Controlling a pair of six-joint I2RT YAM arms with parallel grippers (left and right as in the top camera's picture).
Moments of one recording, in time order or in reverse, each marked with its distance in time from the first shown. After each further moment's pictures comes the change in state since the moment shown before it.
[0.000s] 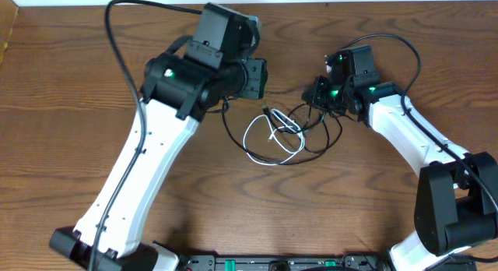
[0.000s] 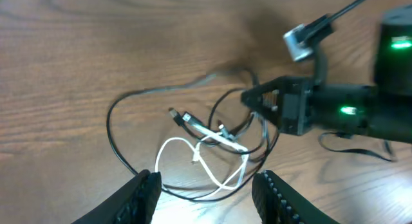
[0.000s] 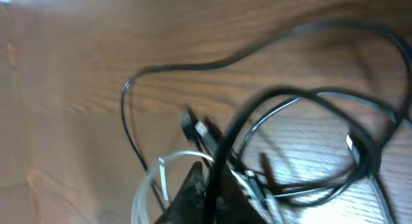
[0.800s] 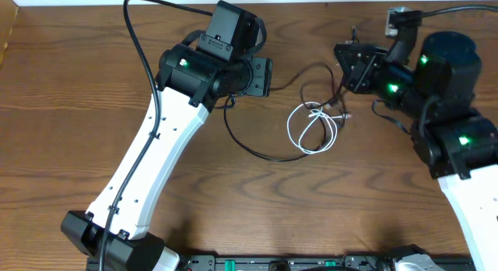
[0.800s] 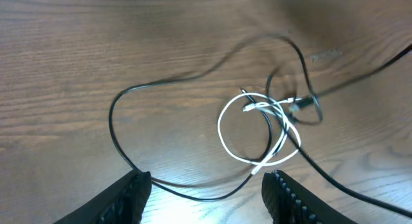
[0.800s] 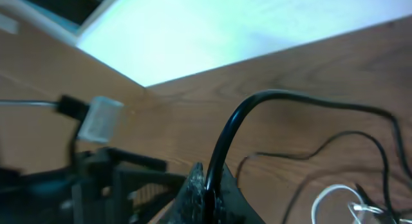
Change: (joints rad) left arm 0.000 0.057 0.000 0.007 -0.009 -0.019; right arm -0.006 -0.547 0.178 -0.146 0.070 0.006
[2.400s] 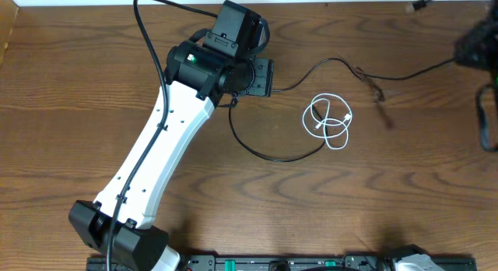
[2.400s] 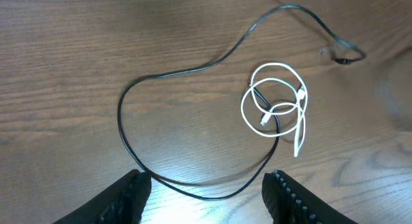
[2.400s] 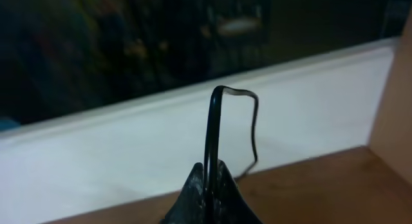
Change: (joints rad) left arm 0.000 0.039 0.000 -0.004 0.000 0.000; right arm 0.008 0.004 0.669 -0.351 0.739 -0.374
